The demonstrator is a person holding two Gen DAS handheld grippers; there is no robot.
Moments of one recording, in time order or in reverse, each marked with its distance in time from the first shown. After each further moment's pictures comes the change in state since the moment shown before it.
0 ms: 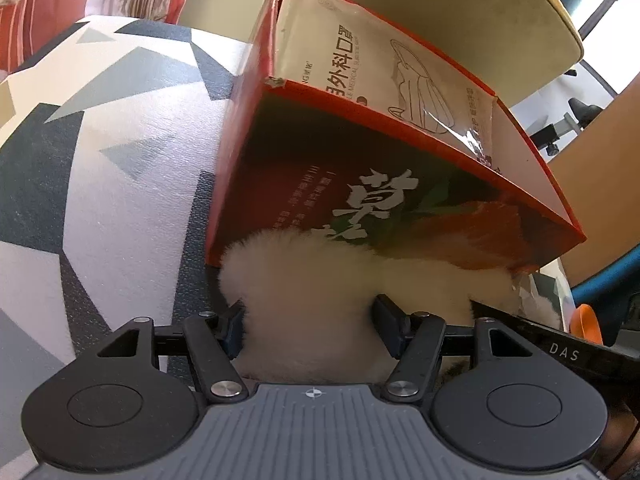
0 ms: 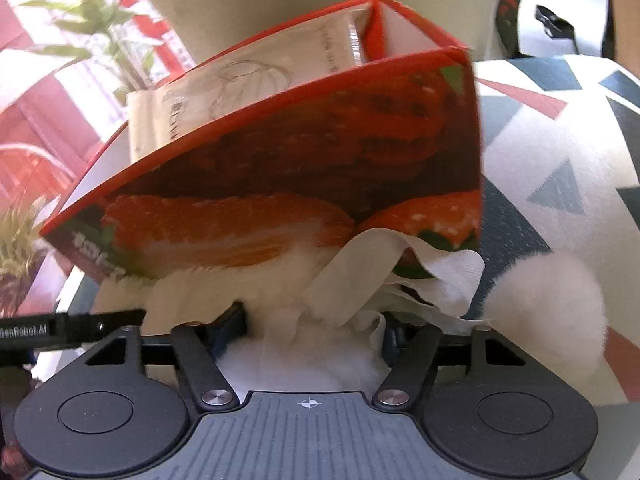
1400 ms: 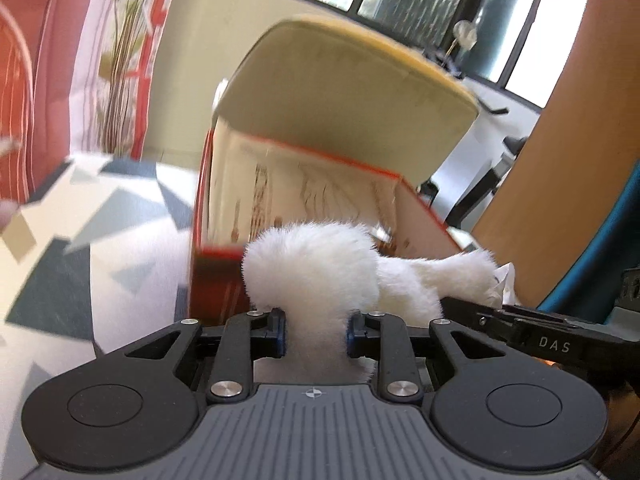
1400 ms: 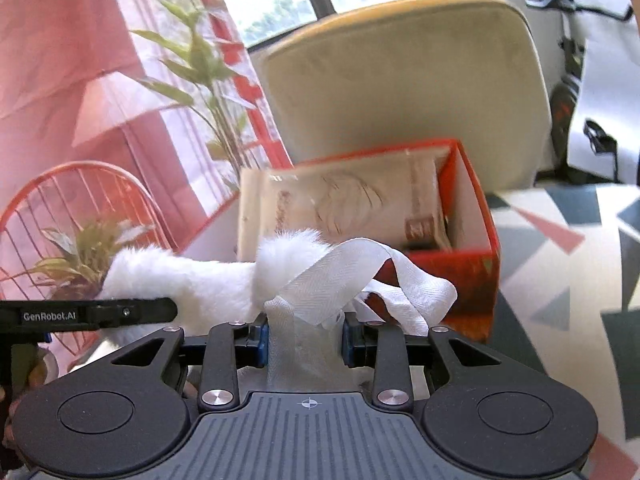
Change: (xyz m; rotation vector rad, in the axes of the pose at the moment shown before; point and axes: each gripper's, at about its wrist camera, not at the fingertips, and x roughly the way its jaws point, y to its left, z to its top) left arm -0.103 -0.051 -0.008 0.182 -0.314 -0.049; right arm -0.103 0.042 0.012 -0.204 -0.233 0.127
